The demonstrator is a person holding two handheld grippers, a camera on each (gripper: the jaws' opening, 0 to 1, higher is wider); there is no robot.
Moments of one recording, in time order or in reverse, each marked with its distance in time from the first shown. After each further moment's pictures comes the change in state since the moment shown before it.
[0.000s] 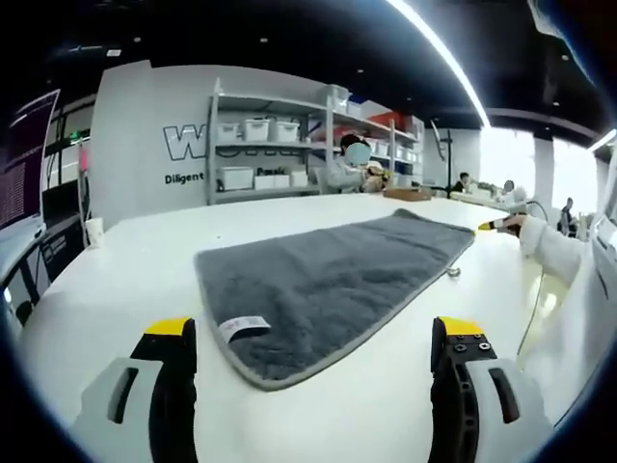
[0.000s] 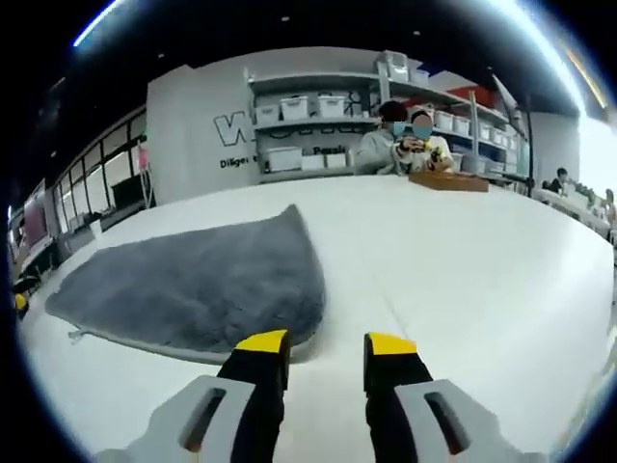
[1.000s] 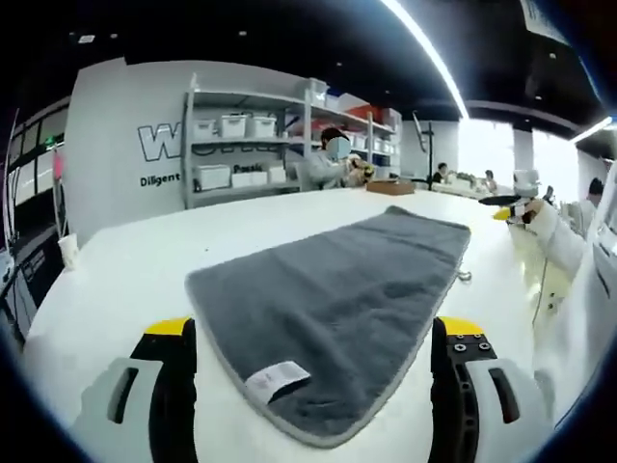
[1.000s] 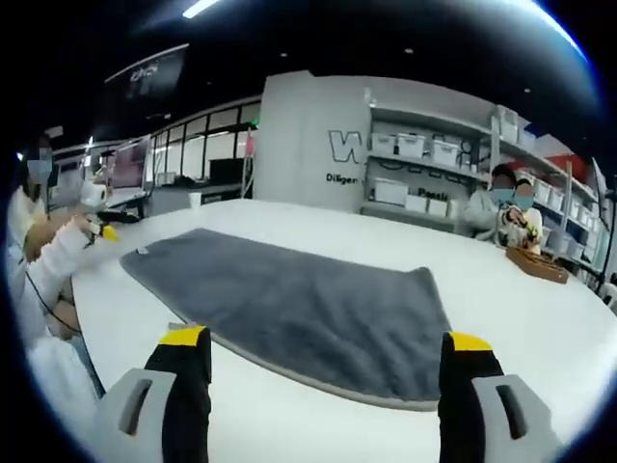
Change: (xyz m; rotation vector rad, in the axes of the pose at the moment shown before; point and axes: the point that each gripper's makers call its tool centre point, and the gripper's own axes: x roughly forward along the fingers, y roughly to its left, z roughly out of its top) left arm 0.056 0.047 0.034 0.042 0.027 -0.131; right arm -0.047 0.153 0.043 -0.282 -0.091 0.368
